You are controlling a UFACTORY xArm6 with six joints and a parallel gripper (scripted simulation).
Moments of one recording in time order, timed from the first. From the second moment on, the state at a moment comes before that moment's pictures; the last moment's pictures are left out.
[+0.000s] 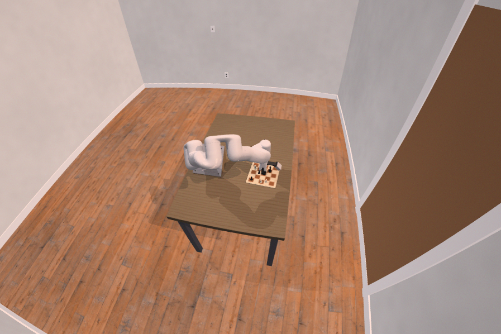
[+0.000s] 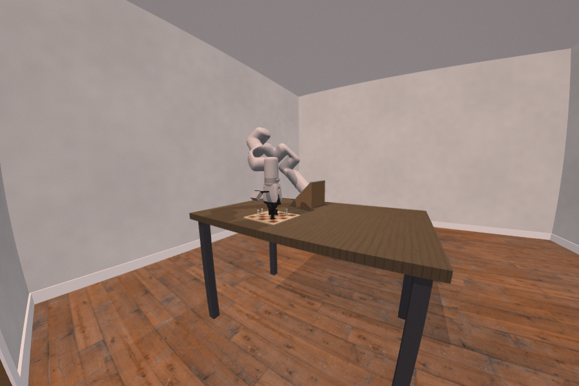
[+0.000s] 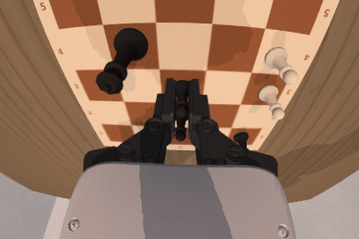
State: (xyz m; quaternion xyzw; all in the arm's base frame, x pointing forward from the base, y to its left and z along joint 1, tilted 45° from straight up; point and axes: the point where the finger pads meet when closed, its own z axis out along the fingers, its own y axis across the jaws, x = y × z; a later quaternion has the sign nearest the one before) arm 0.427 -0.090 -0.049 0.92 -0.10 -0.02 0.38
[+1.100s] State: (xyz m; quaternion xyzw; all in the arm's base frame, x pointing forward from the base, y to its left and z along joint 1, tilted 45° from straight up) arm 0.427 -0.090 -0.049 0.92 -0.10 -0.02 0.38
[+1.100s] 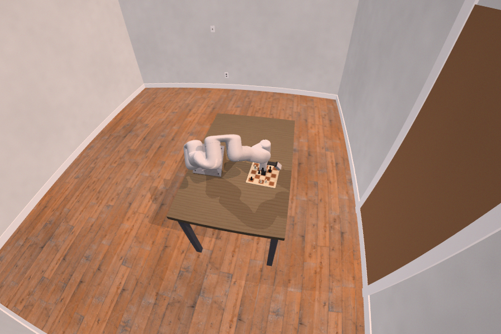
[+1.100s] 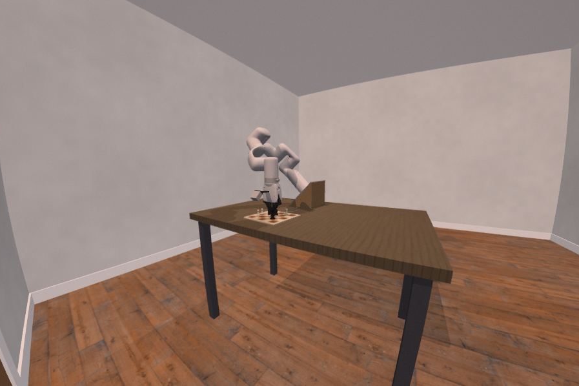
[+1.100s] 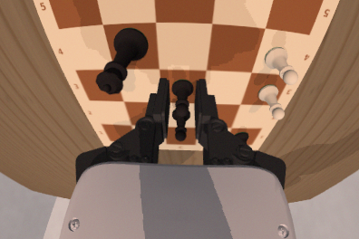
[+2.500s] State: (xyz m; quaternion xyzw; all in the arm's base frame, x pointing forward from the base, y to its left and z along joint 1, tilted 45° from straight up) arm 0.435 -0.035 0.006 0.92 -0.10 -0.01 0.38
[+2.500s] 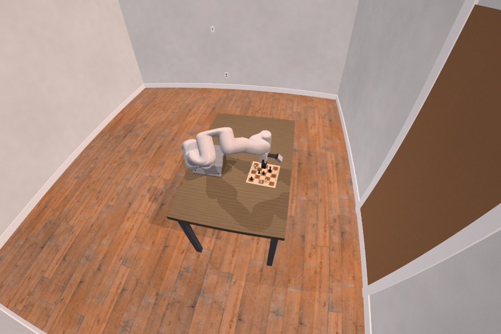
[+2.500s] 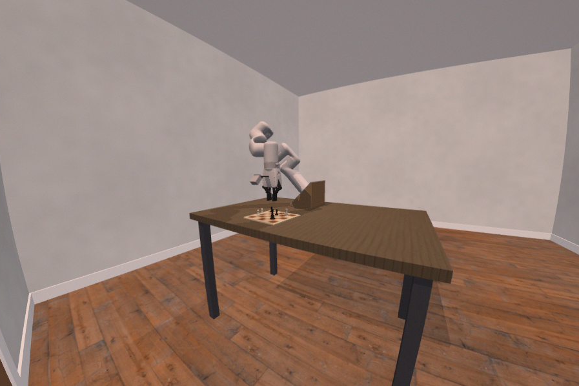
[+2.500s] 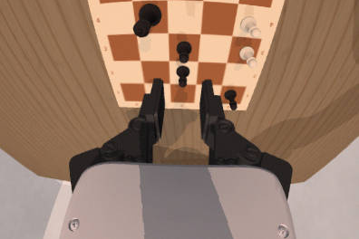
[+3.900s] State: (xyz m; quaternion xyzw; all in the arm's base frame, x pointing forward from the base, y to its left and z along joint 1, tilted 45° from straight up) arm 0.439 -0.010 0.032 0.92 -0.10 -0.02 0.38
